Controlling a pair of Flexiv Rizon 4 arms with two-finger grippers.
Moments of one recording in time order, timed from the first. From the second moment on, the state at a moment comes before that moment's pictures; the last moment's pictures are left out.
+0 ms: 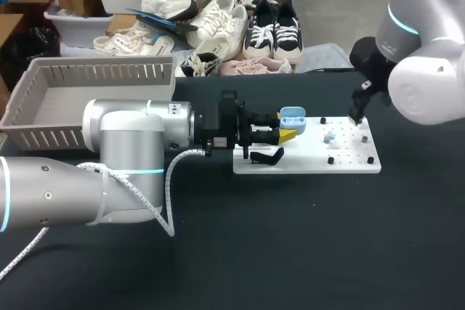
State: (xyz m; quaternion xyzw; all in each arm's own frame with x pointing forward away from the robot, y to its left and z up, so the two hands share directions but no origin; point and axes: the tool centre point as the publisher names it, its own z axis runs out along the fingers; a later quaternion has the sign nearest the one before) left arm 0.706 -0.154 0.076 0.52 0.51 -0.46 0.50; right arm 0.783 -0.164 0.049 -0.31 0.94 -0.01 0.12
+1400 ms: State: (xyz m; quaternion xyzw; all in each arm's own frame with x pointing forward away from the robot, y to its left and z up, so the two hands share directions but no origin) left arm 0.706 -0.154 0.076 0.52 0.51 -0.46 0.50; right arm 0.794 -0.163 0.034 -0.29 0.95 -0.04 0.09
